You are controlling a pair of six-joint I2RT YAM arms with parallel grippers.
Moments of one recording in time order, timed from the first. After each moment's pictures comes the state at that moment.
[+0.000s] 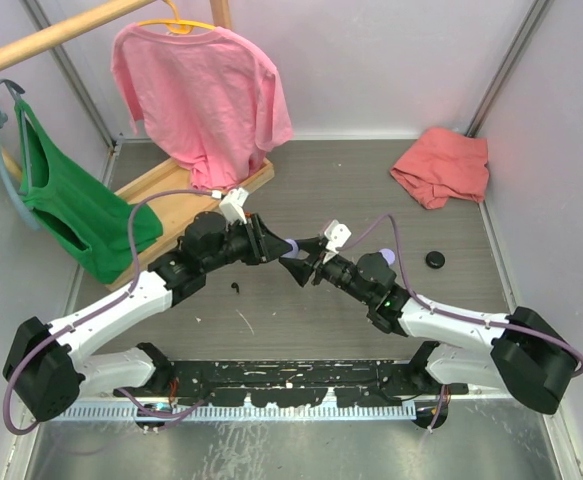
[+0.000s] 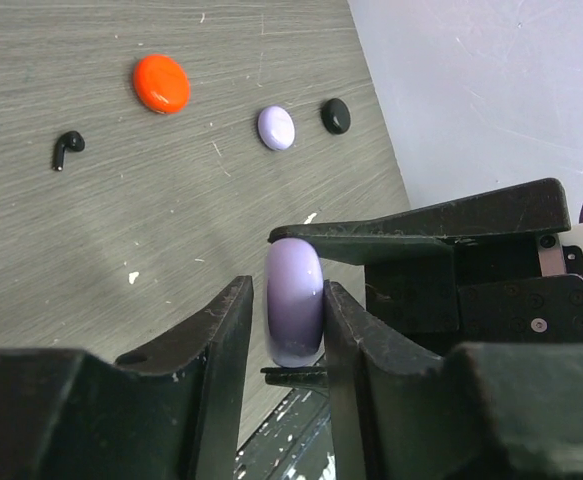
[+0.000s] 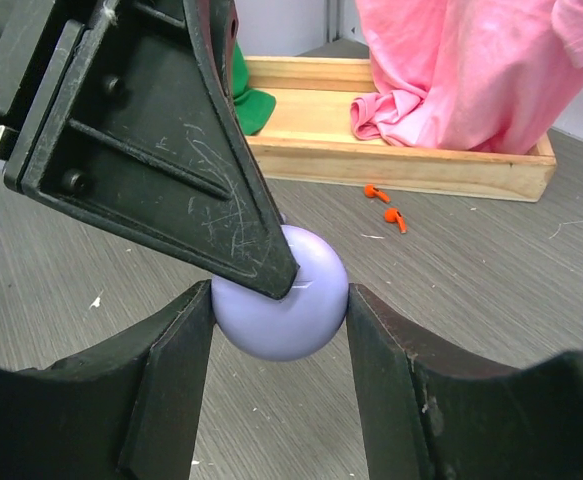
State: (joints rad) left arm -0.72 1.14 0.77 0.07 0.21 -0.83; right arm 0.86 1.13 0.42 0.79 -0.08 0.06
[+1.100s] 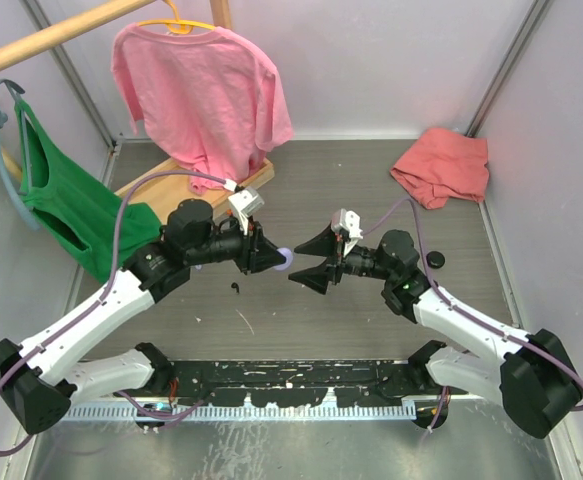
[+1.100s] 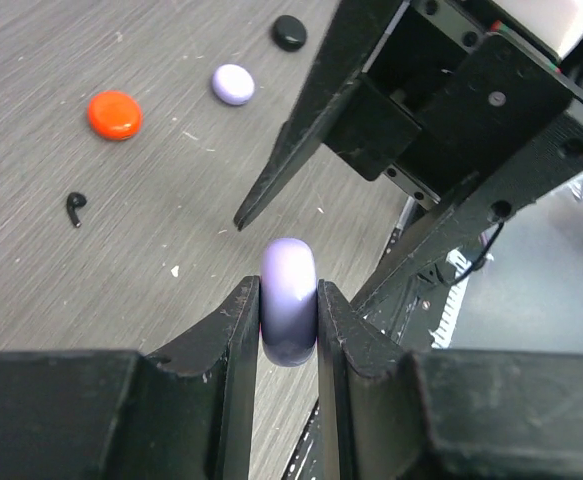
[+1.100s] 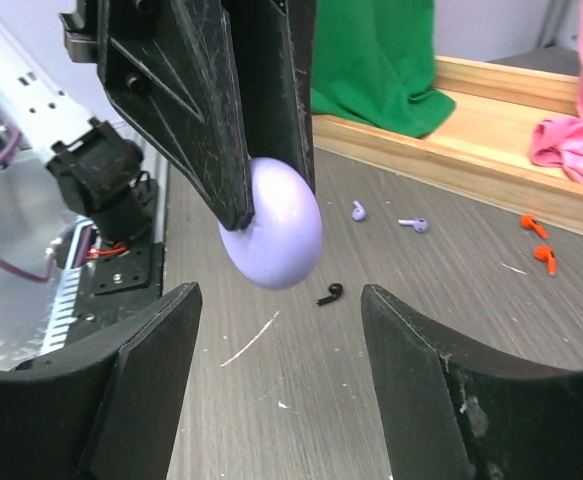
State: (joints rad) left arm -0.72 1.05 0.96 -0.25 0.44 -0.28; right arm 0.61 1.03 0.48 0.63 -0.75 0.16
